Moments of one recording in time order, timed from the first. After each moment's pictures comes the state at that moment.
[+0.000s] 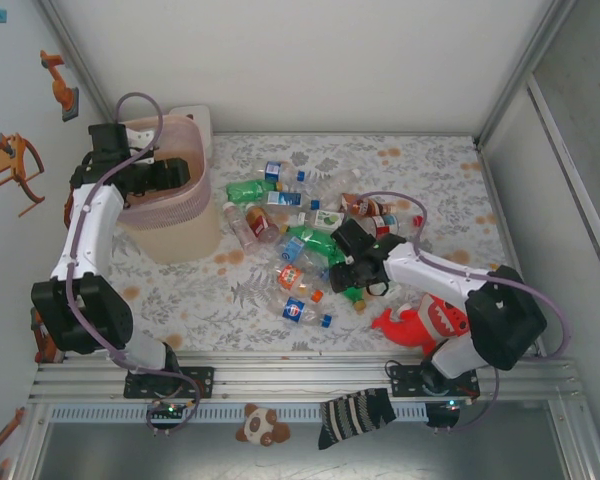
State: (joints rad) left arm 0.06 1.53 1.46 -0.77 0.35 -0.05; right arm 0.73 1.48 0.90 -0.70 0.05 0.40
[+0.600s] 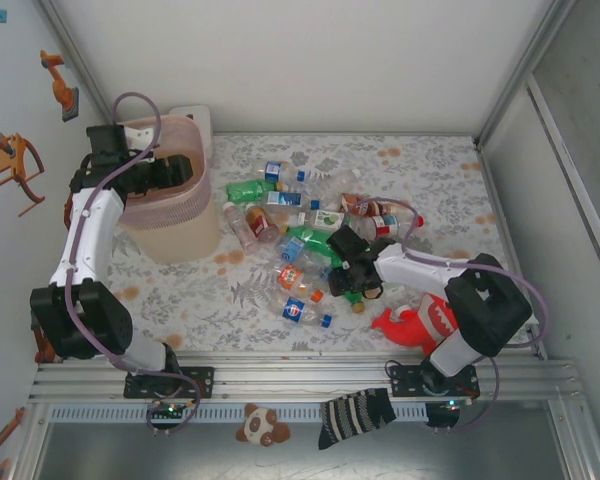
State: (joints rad) left arm 0.05 1.50 1.43 -0.71 0.42 -0.09; right arm 0.73 1.56 0.86 -0.61 0.05 0.45
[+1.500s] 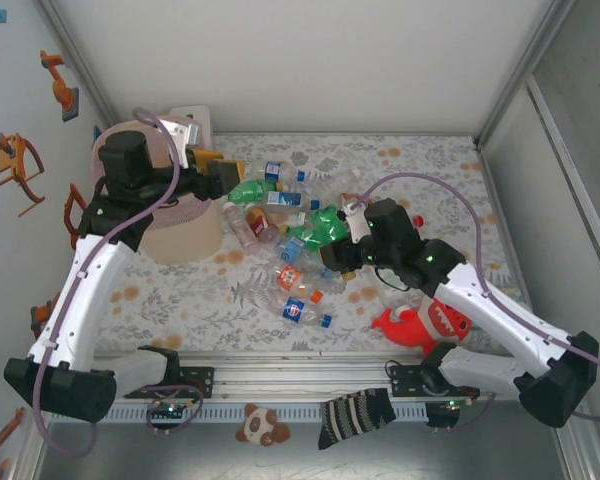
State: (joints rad) left arm -0.29 1.17 1.33 -0.45 0.67 -0.22; right arm 0.74 1.08 0.99 -0.55 -0.19 0.22
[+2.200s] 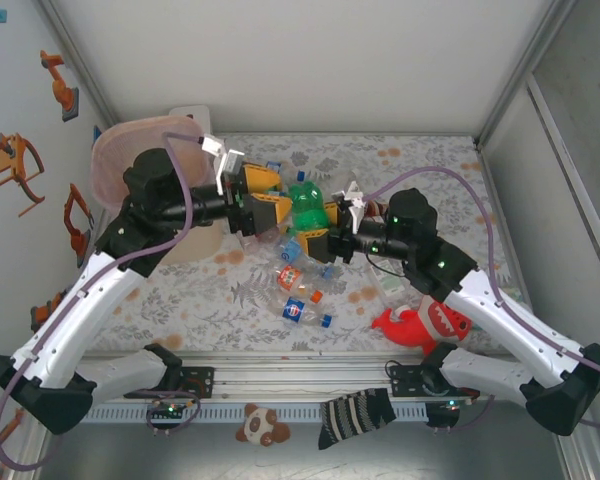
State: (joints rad) left arm -0.64 1.10 1.29 -0.26 0.76 -0.31; right arm 0.76 1.03 1.01 -0.13 -0.55 0.18
